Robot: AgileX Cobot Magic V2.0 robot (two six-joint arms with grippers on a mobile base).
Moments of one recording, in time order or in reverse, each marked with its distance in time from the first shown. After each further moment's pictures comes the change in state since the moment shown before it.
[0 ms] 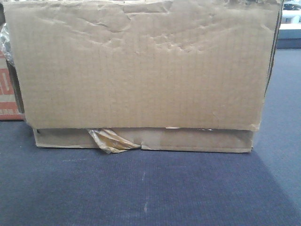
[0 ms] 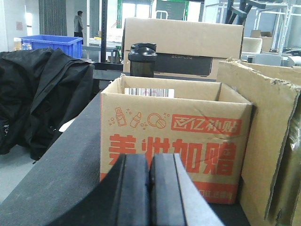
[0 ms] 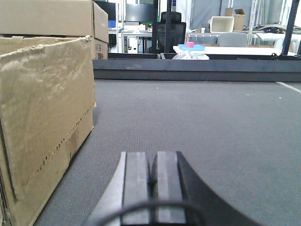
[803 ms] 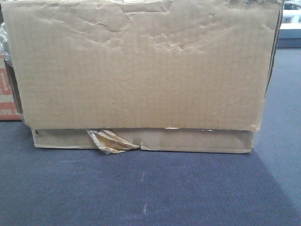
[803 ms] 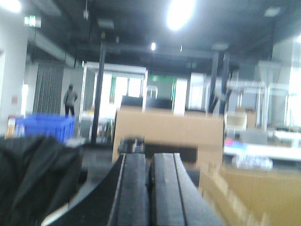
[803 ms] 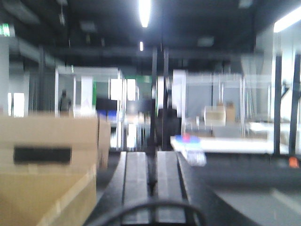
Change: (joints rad) left arm 0.000 0.004 -0.261 -0.021 -0.067 0.000; right arm 0.000 0.003 -0.352 -0.002 -0.033 0.000
